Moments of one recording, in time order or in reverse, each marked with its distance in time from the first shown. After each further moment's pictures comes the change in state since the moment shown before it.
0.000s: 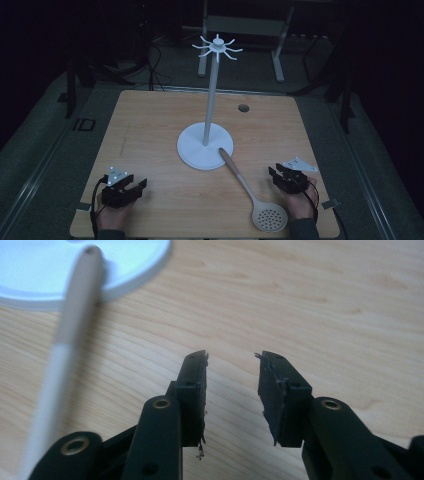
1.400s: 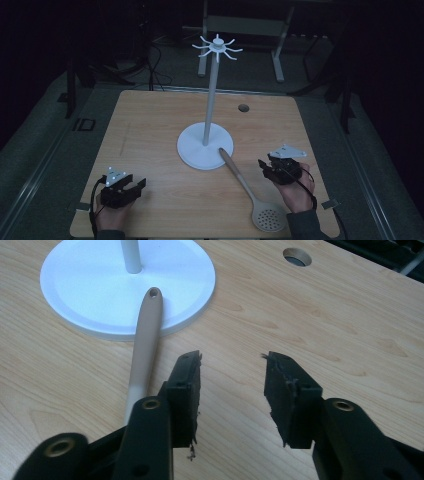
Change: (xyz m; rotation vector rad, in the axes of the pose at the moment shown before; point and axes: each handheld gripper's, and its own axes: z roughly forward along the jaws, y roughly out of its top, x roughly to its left) left arm 0.001 -0.001 -0.002 -0.014 0.003 -0.018; right arm 0.035 0.064 -0.023 0.056 0.026 -0.146
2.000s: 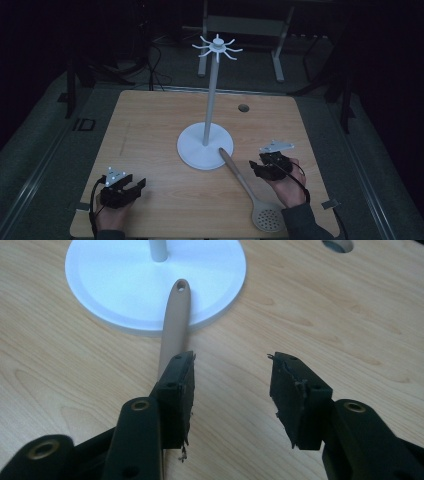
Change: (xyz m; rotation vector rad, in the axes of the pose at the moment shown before) left arm 0.000 0.000 -0.001 -0.003 0.001 0.000; right arm 0.011 0.018 0.016 0.104 0.086 -0.018
